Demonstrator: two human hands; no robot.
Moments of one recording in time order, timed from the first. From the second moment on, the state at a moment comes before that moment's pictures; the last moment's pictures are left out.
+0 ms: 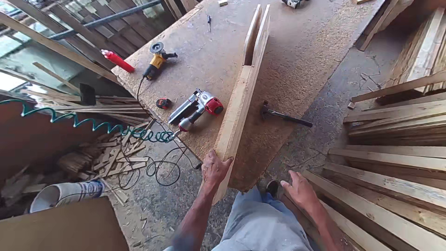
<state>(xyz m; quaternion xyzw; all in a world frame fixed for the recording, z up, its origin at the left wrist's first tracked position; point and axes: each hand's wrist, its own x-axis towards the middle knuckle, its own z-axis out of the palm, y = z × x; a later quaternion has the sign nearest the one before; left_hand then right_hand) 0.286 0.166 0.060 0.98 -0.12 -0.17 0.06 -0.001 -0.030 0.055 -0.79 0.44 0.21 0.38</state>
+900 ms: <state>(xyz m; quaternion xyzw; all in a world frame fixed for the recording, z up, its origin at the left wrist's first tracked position) 0.341 -0.013 0.057 0.98 -0.05 -0.03 0.16 0.235 -0.329 -0.021 -0.92 0.11 0.32 0.20</state>
